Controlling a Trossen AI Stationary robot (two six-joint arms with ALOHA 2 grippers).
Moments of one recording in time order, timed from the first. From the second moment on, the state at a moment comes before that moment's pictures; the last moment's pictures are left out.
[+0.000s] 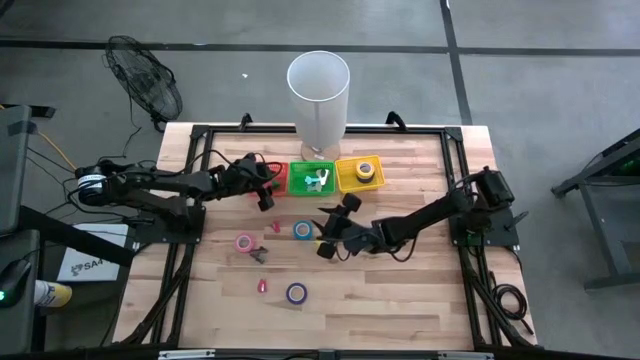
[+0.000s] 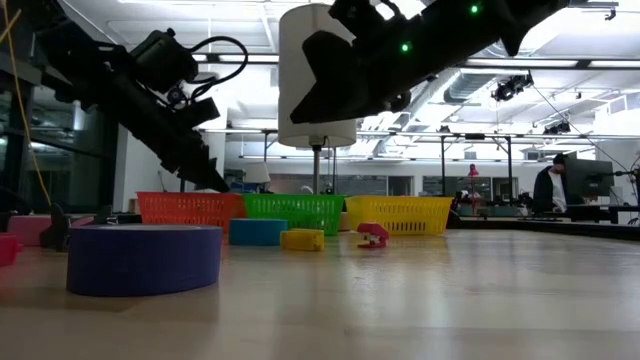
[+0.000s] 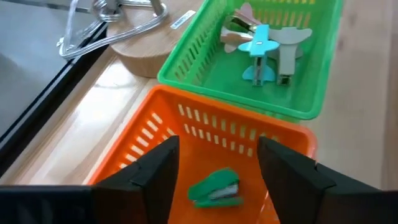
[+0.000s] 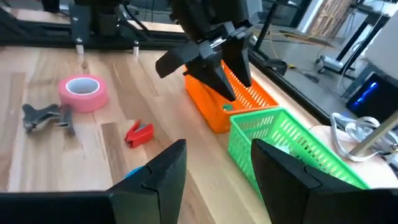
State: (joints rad) left arm 0.35 1.21 0.38 0.24 -0.19 0.11; right arm 0.26 1.83 0.99 0.42 0.76 0.10
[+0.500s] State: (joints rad) left arm 0.35 1.12 0.38 0.29 0.00 0.24; right arm 0.23 1.72 0.99 -0.05 0.47 0.04
